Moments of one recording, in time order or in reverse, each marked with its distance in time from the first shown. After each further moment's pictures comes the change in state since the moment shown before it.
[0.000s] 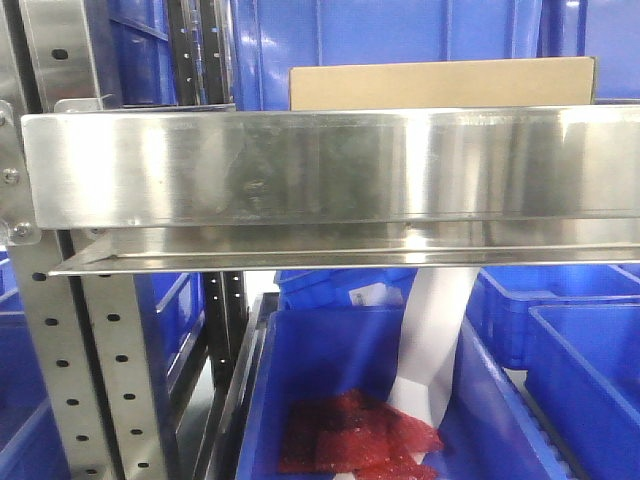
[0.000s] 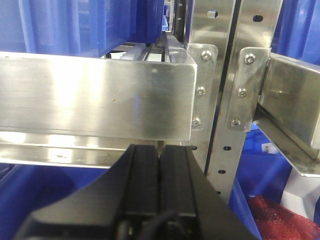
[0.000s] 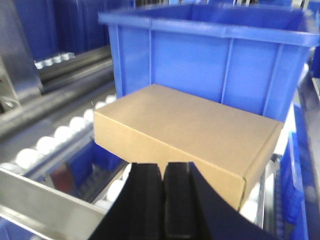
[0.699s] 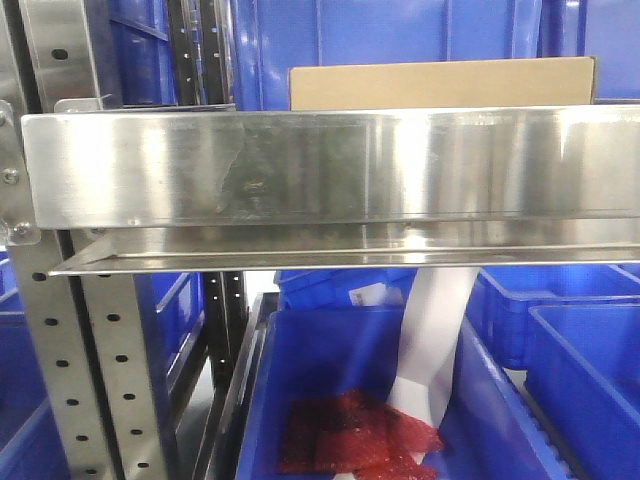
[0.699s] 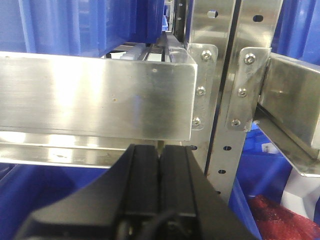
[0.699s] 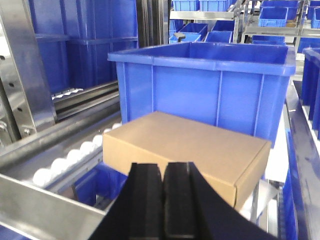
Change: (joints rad) left arm 0.000 0.000 0.000 0.000 0.000 0.000; right arm 0.000 -0.138 0.053 -0.002 -0.008 0.013
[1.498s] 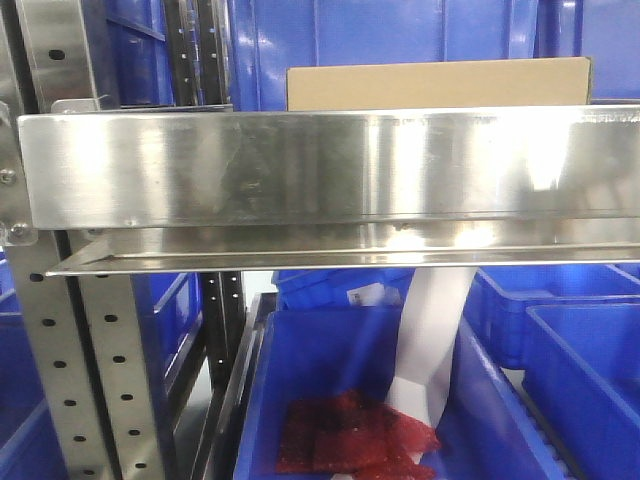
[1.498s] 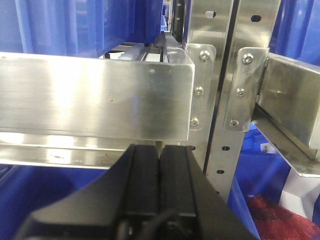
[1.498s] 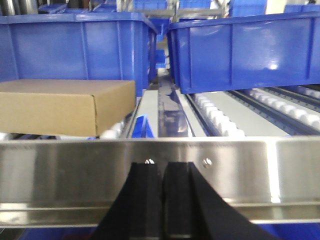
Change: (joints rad) left arm 0.000 0.000 0.000 0.000 0.000 0.000; right arm -0.424 -0.573 0.534 0.026 -0.052 -0.040
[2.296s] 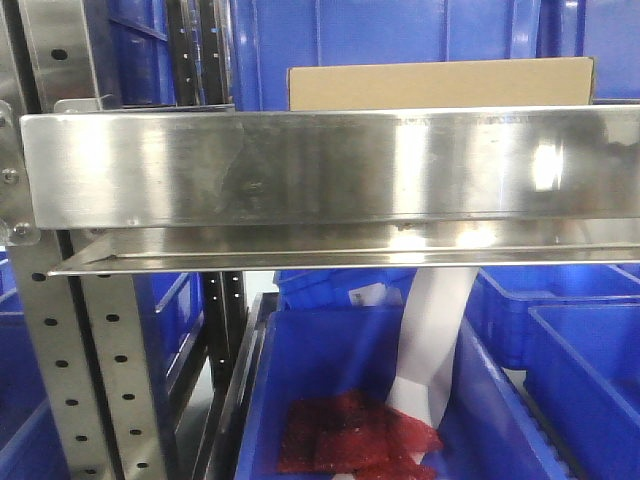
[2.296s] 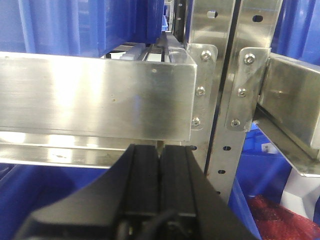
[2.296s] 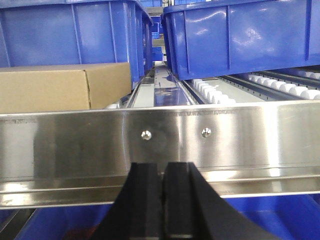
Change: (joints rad) left arm 0.000 0.000 0.000 0.000 -0.002 0.000; right arm -0.004 -0.035 0.082 0.001 -0.034 0.027
